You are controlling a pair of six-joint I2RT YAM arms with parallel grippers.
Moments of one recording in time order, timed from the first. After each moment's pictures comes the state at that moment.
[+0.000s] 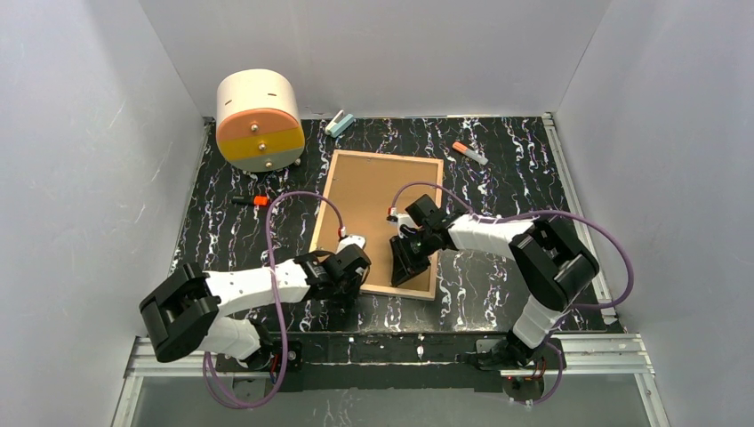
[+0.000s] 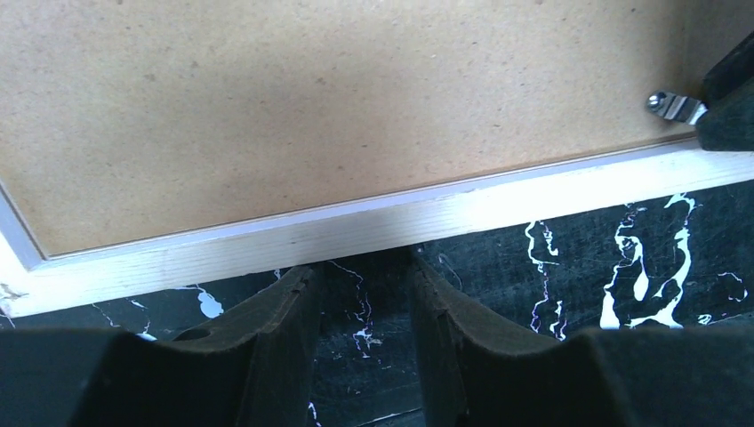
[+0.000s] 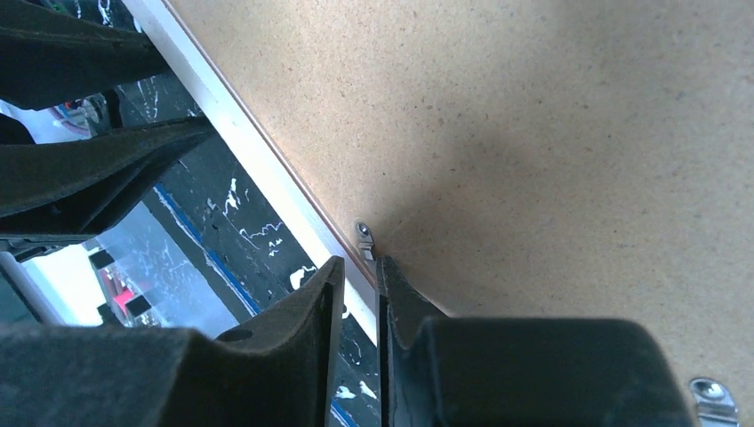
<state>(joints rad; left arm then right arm) -1.01 1.32 0.64 -0.47 -0.24 -0.65 0.74 1.69 0.90 -0.36 -0.59 0.35</state>
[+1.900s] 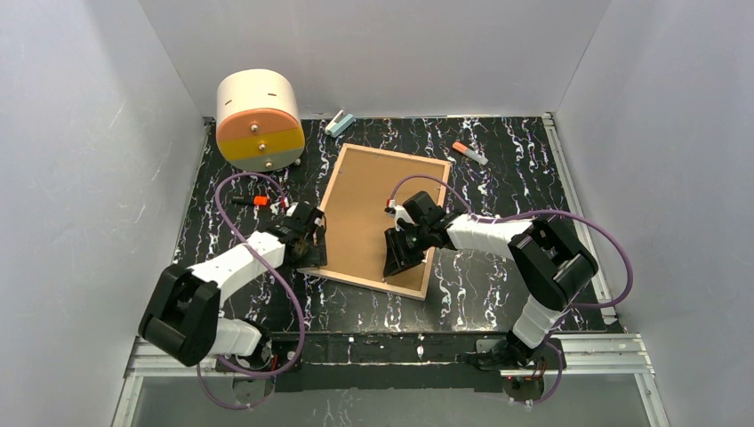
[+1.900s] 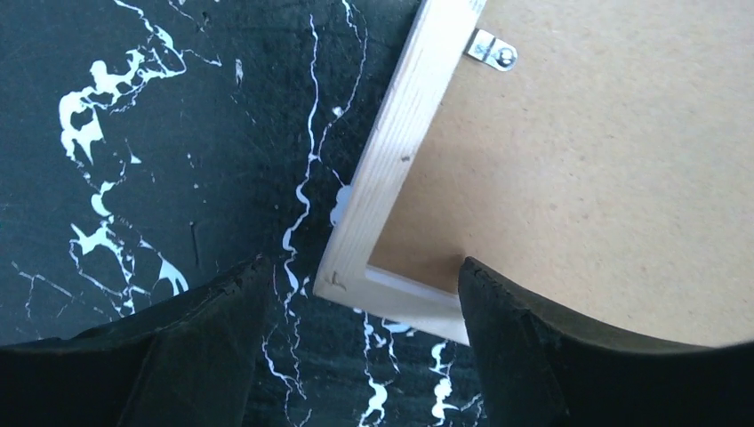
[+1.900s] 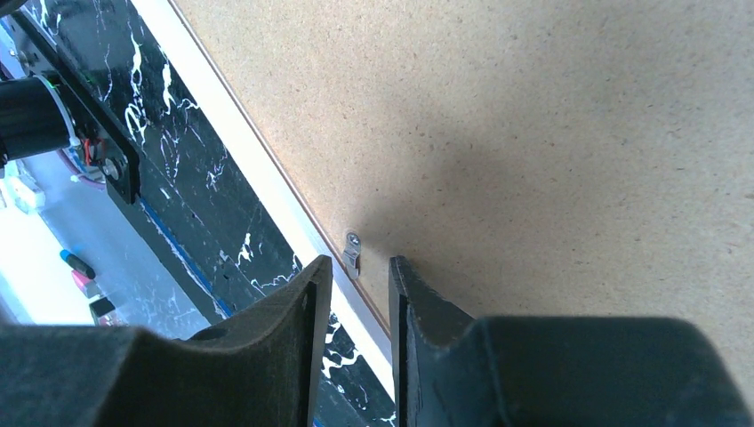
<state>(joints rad) -0.52 1.31 0.71 -0.61 -0.31 -0.55 0.75 1.70 0.92 -0.25 -0.55 0.41</state>
